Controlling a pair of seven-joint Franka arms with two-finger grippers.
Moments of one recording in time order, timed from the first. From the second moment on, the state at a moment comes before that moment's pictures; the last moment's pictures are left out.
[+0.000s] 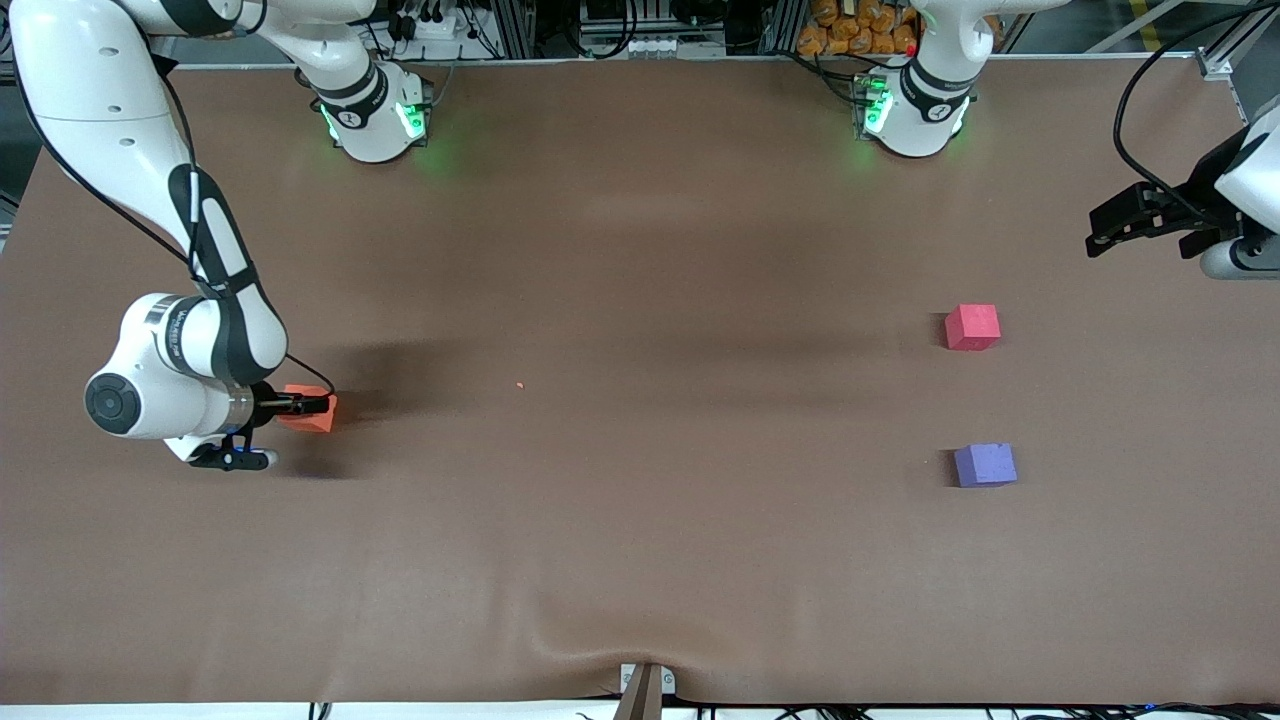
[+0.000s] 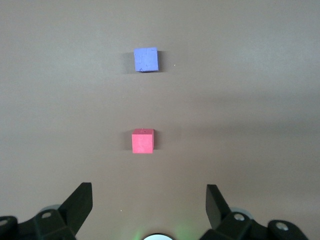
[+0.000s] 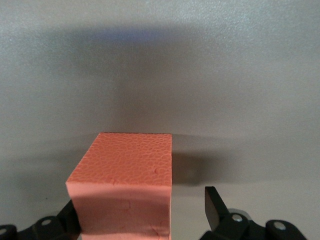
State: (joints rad) left arm 0.03 0.01 -0.09 -1.51 0.00 1.47 -0.04; right arm -0.01 0.59 -0.10 -1.84 0.10 2.15 -0.11
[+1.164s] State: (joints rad) left arm 0.03 0.01 -0.10 -1.51 0.00 1.47 -0.04; right arm 0.45 0.55 -0.08 -1.57 0.13 2.03 0.05
